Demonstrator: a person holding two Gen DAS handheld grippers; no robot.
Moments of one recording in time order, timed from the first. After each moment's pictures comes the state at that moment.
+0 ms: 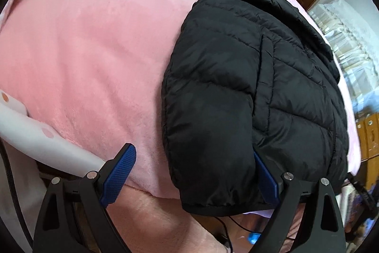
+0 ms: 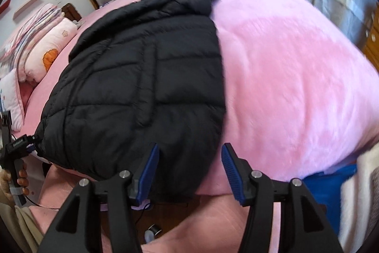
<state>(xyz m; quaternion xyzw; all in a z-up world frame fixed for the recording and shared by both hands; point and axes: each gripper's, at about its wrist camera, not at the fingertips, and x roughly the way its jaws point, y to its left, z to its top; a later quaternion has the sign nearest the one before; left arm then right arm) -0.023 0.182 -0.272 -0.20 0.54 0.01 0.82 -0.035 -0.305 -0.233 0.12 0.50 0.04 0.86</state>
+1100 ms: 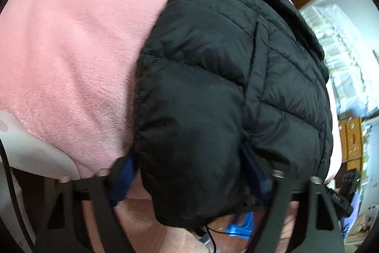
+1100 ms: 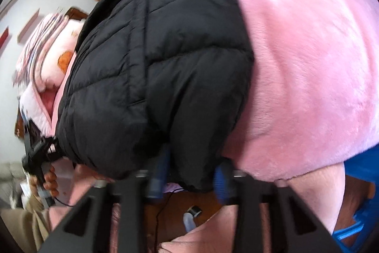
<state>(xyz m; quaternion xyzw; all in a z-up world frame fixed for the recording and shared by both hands) -0.012 0.174 -0.295 -0.24 0.57 -0.04 0.79 -0.024 -0.306 -0.292 0.22 0.56 0.12 0.79</state>
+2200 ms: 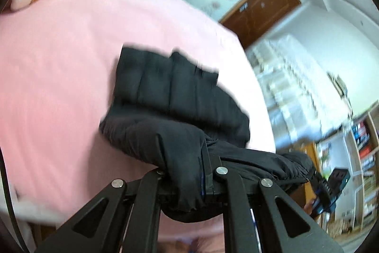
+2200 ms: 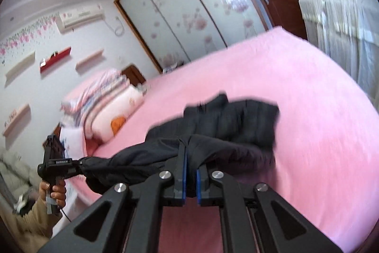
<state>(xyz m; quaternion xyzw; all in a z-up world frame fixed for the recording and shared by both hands) 0.105 0.195 -0.060 -0.30 0.42 -0.11 0.85 0.064 -0.348 -0.049 0.20 0.28 0.20 0.92</state>
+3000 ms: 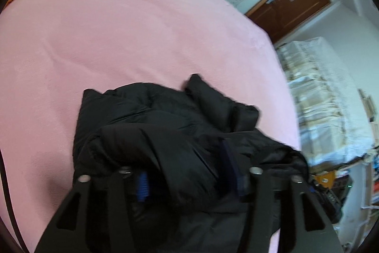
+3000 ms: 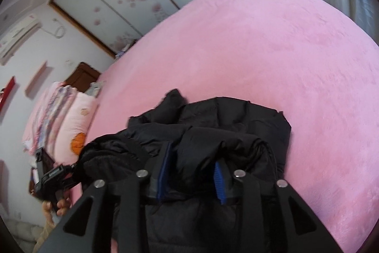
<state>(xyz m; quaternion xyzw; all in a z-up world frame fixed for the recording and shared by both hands) 0.355 0.171 -0.140 -0.30 0.48 -0.08 0.82 0.324 -0.359 -0.151 0.27 0.43 0.12 0.85</state>
